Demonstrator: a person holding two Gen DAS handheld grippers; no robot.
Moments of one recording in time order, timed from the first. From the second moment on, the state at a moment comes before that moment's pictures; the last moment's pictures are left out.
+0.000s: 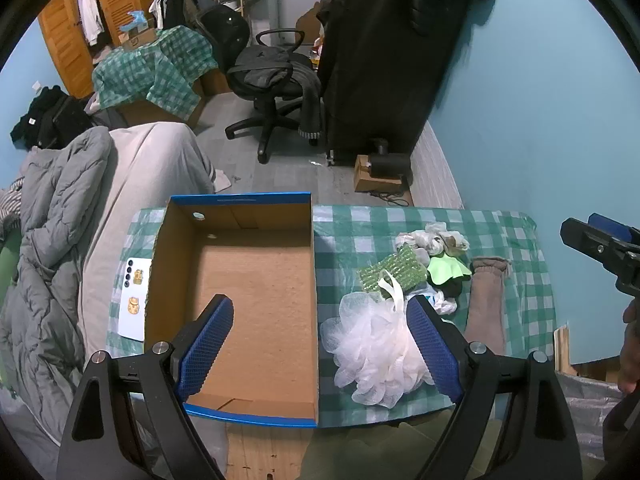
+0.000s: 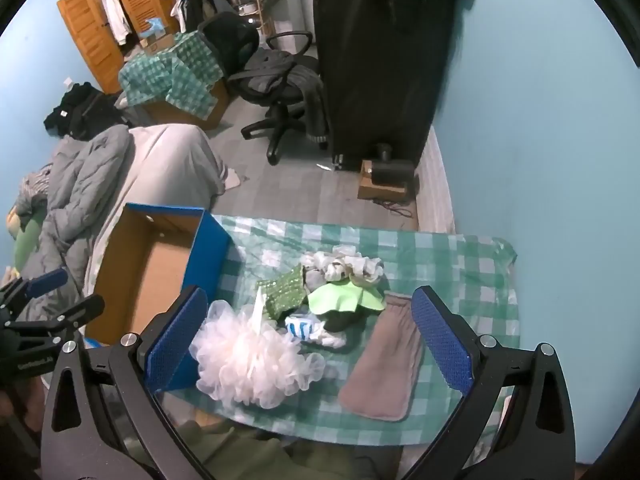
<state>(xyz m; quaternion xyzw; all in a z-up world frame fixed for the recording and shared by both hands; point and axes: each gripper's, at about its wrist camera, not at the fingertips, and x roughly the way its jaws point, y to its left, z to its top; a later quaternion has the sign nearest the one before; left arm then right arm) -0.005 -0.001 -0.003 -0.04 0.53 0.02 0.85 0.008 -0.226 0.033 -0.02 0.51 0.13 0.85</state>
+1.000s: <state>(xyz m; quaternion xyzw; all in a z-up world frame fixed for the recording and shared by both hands) -0.009 -0.014 -0.001 -0.04 0.53 0.01 0.85 0.007 -0.227 0.033 -0.02 0.51 0.13 0.85</state>
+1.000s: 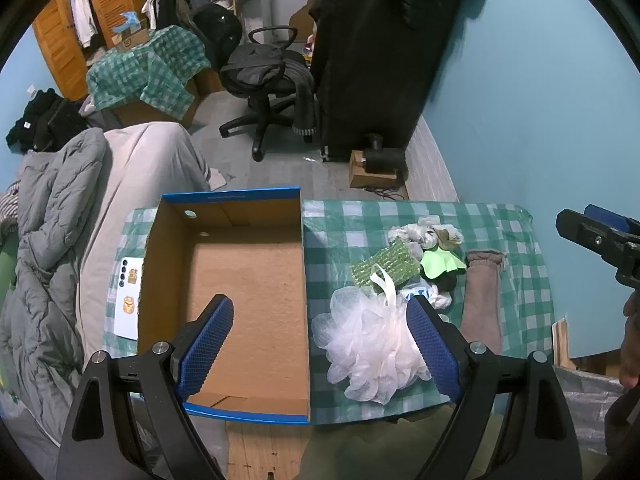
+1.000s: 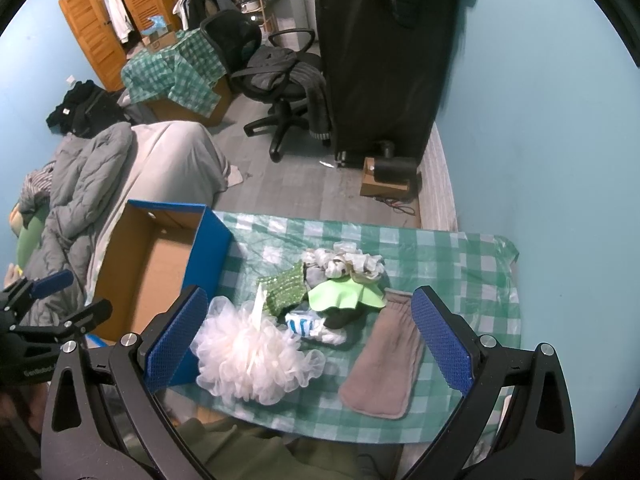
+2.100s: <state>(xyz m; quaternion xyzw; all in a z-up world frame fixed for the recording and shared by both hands) -0.008 -0.020 -0.003 -0.04 0.53 0.01 0.85 0.011 -0.228 0.032 -0.02 0.52 0.13 0.85</state>
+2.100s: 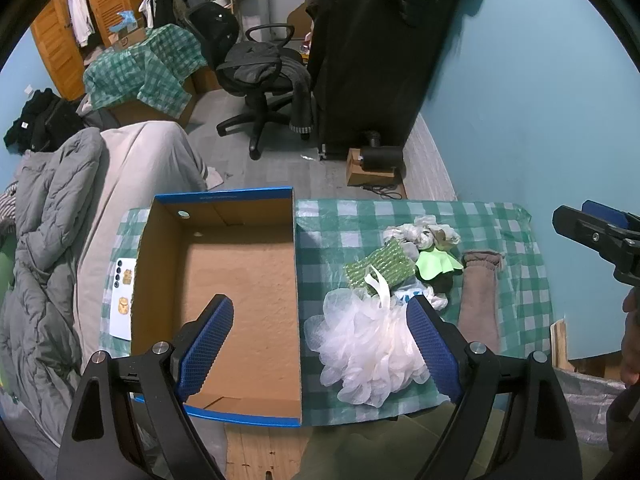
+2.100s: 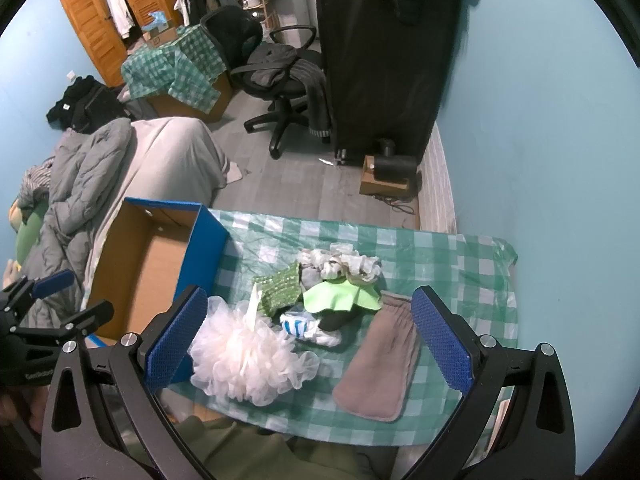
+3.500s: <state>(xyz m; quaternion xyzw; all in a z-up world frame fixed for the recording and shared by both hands) 0.013 -0.089 -0.144 -0.02 0.66 -0.06 0.75 0.003 -0.314 -0.107 0.02 0.63 0.07 0.77</state>
